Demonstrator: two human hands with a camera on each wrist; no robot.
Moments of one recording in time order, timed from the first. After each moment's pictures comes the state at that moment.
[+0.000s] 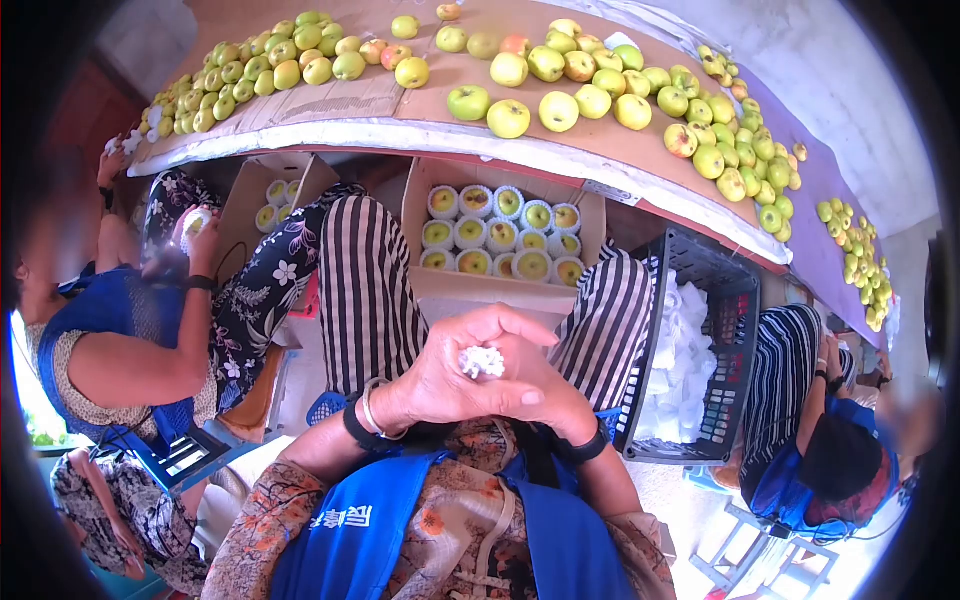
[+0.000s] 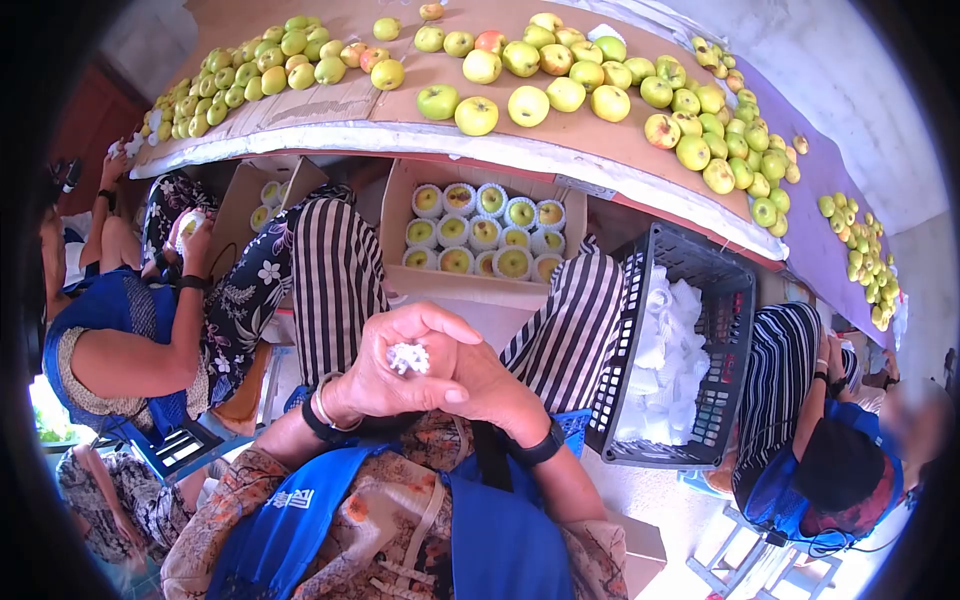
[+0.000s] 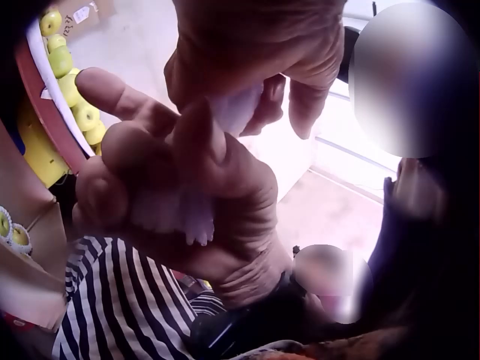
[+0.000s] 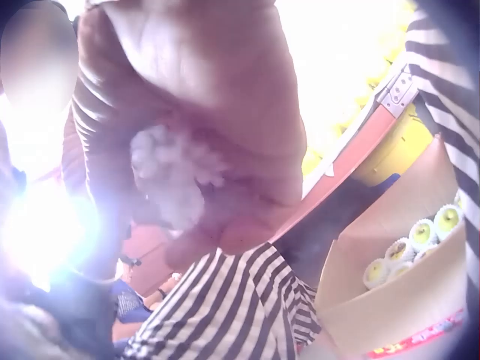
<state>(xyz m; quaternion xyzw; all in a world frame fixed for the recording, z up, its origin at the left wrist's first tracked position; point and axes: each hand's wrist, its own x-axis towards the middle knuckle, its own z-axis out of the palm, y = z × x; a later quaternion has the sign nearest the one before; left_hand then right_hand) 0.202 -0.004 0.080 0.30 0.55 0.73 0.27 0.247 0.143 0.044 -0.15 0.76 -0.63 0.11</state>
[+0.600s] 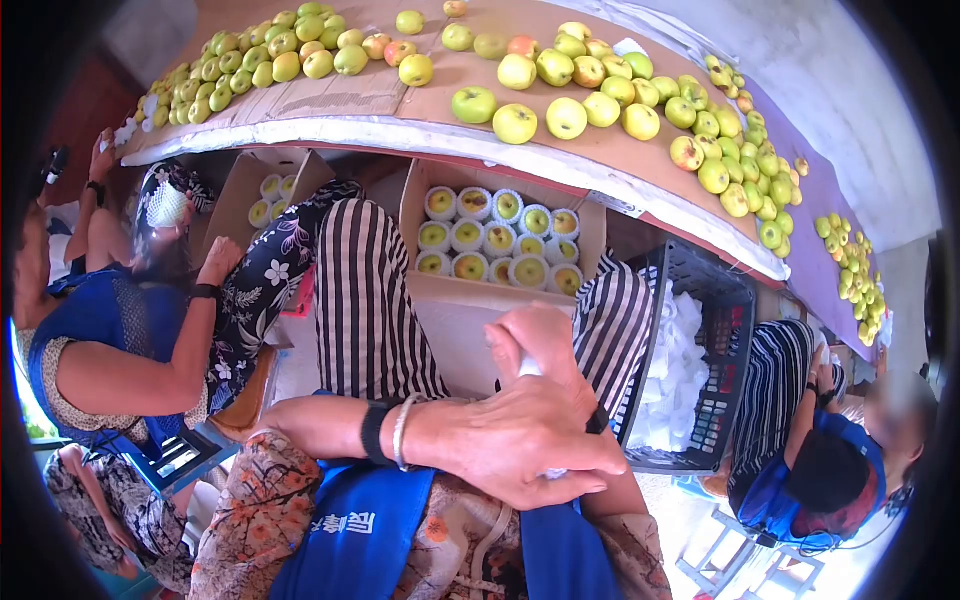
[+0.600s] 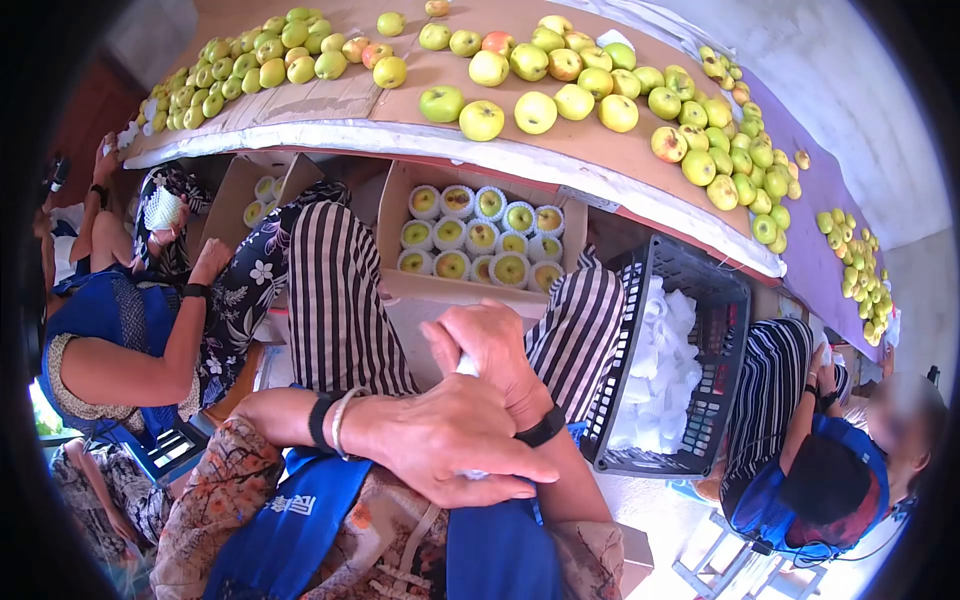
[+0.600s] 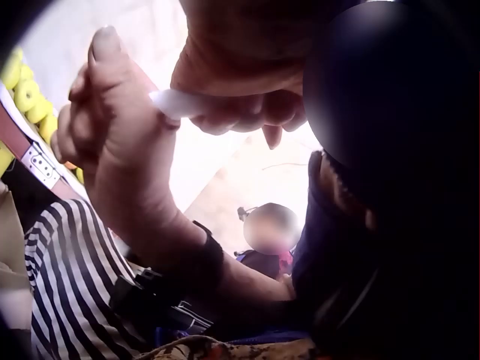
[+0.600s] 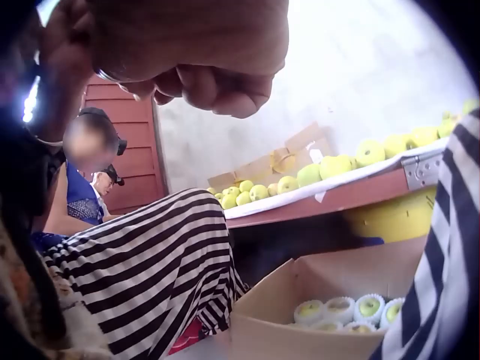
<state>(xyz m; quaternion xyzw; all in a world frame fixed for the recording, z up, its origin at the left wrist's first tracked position) 0.209 0.033 0.104 0.63 0.52 0.57 0.11 0.212 0.153 0.029 -0.17 0.85 -0.44 -0.24</state>
